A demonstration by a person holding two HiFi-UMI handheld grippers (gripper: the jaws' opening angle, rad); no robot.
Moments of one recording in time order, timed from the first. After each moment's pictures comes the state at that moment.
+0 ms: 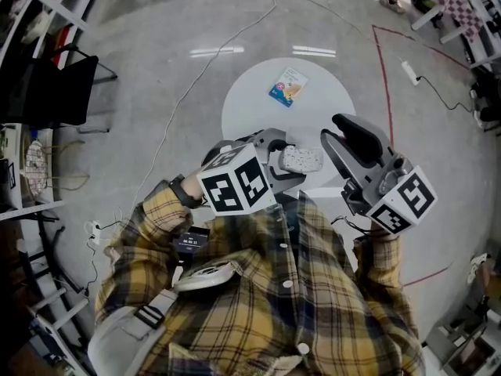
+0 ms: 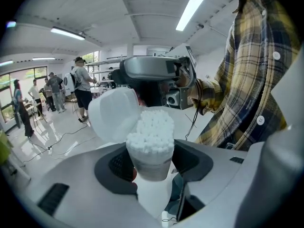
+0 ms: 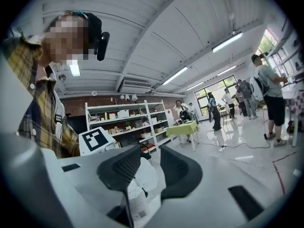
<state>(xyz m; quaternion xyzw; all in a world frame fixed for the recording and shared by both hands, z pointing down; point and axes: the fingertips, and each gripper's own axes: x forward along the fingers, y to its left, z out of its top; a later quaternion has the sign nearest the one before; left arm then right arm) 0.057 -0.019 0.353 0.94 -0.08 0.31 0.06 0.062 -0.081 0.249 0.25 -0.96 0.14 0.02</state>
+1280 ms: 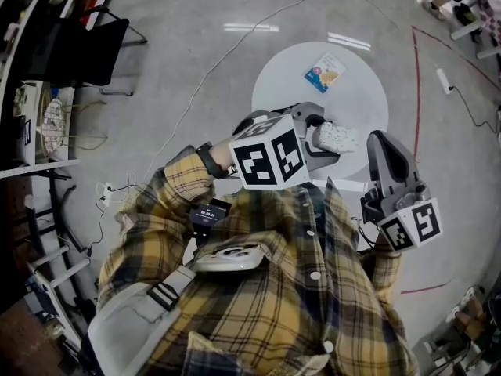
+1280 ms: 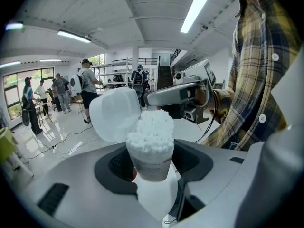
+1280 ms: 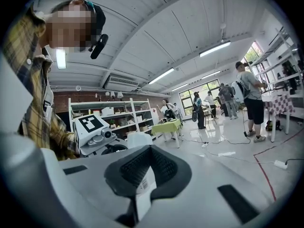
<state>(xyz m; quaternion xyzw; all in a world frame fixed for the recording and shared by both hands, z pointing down) 0.052 -0.037 0.348 0.95 -0.11 0.30 0.06 0.086 -0.069 0.287 0.35 -0.92 0.15 0.03</state>
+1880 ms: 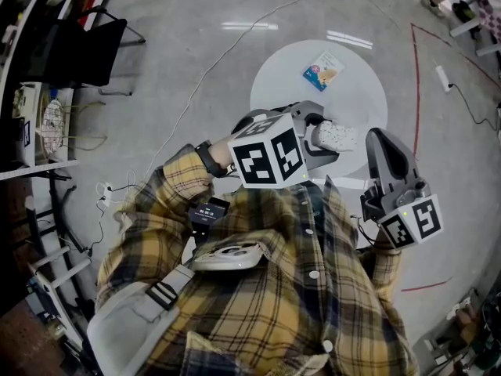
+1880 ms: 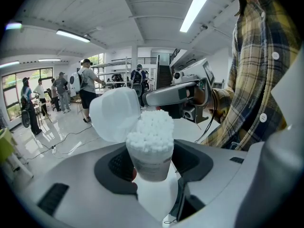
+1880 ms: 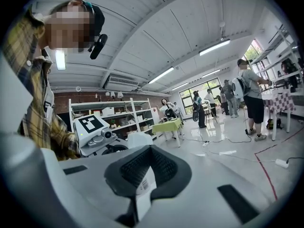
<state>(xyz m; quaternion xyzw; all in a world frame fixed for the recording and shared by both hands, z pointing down) 0.056 -0.040 0.352 0.95 -0.11 0.30 0.06 0.088 -0.073 0.291 0.35 -0.92 0.16 0.03</state>
